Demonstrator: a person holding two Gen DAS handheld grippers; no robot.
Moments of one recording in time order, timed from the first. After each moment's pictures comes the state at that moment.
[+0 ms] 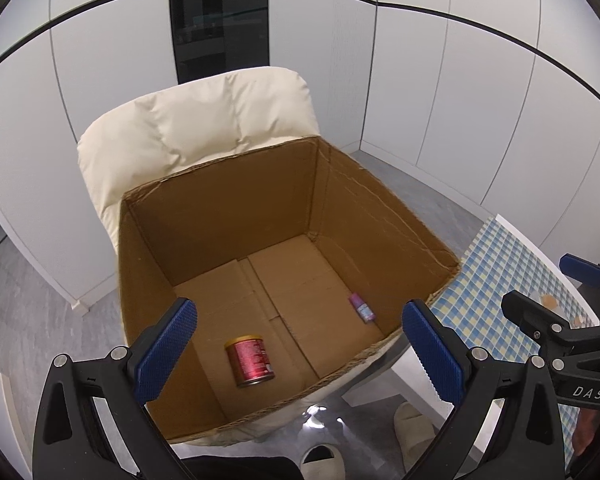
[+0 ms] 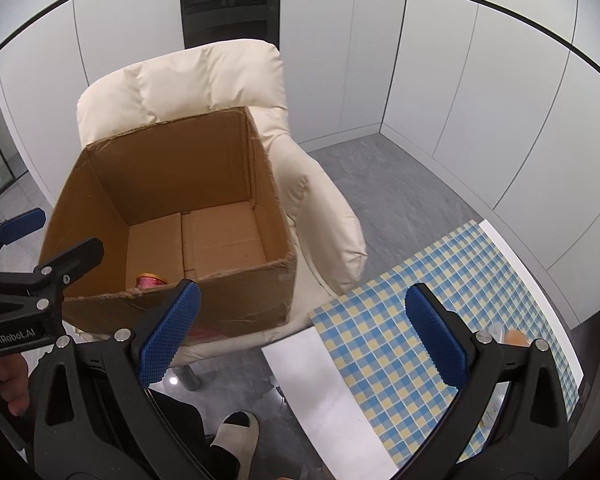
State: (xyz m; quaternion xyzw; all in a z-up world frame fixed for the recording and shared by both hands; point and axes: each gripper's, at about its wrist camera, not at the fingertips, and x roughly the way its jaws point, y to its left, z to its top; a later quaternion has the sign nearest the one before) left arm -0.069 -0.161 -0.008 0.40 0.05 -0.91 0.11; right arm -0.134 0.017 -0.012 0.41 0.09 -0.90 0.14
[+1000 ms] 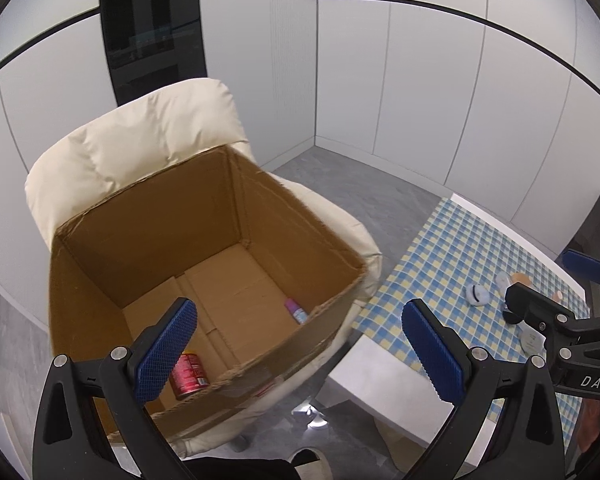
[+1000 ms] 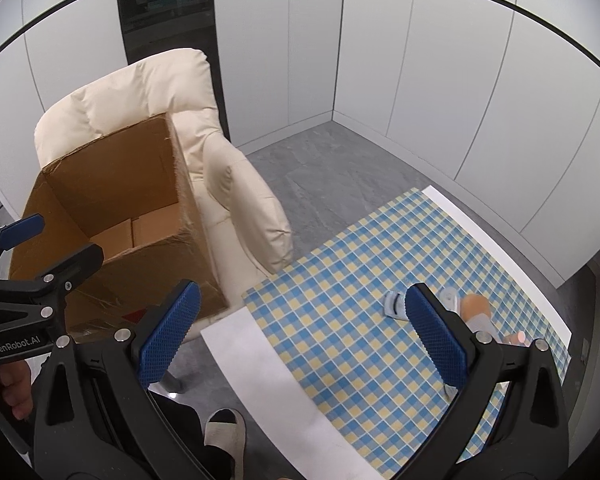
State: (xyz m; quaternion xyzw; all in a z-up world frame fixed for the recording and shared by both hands) left arm -0.098 -0.076 -0.007 0.40 0.01 -0.92 0.04; right arm -0.130 0.110 -0.011 0.42 0.05 -0.90 0.07
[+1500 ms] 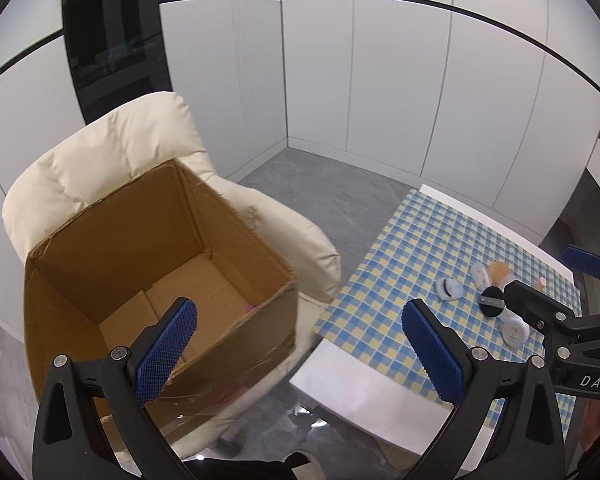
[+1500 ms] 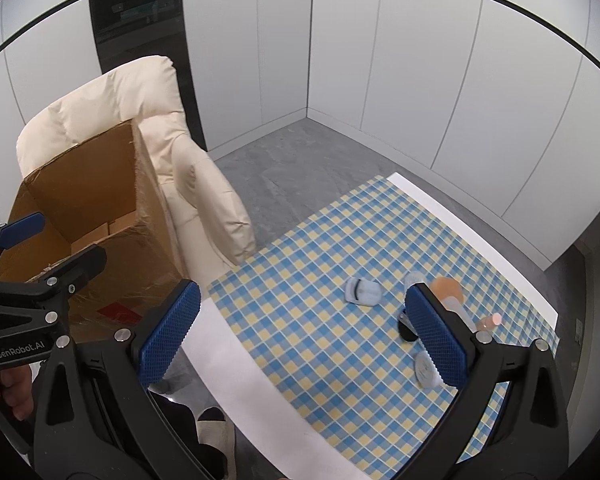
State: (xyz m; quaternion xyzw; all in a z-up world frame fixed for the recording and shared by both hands) left arm -0.108 -0.025 -0.008 0.40 -0.01 -0.92 0.00; right arm -0.119 0.159 -0.010 0.42 0.03 -0.91 0.03
